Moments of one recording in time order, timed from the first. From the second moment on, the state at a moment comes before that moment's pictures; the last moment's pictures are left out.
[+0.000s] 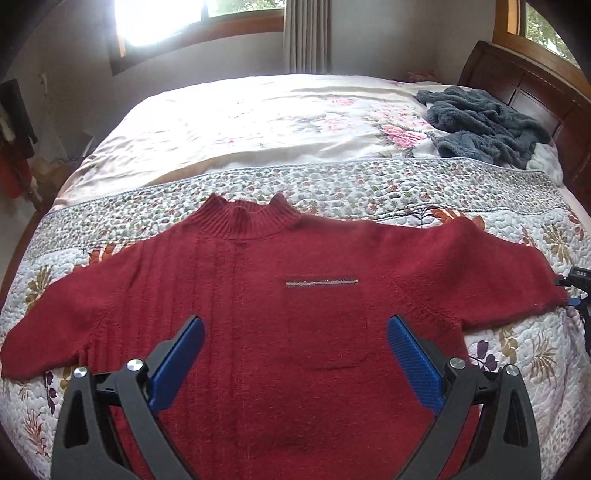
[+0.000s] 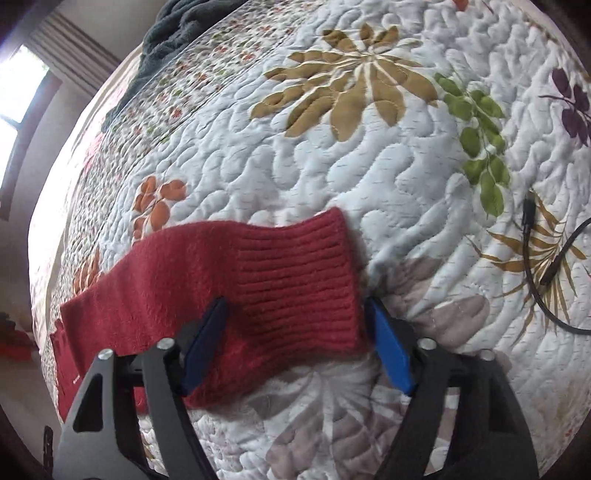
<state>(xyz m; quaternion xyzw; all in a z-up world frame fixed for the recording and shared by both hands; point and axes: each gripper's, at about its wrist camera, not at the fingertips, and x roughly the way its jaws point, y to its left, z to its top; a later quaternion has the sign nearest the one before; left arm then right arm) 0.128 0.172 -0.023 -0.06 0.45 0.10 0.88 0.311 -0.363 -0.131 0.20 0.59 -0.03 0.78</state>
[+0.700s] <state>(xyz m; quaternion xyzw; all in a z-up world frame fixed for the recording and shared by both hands) 0.104 0.186 -0.014 -0.06 0.45 0.11 0.88 0.288 -0.387 -0.078 0.16 0.57 -0.07 0.81</state>
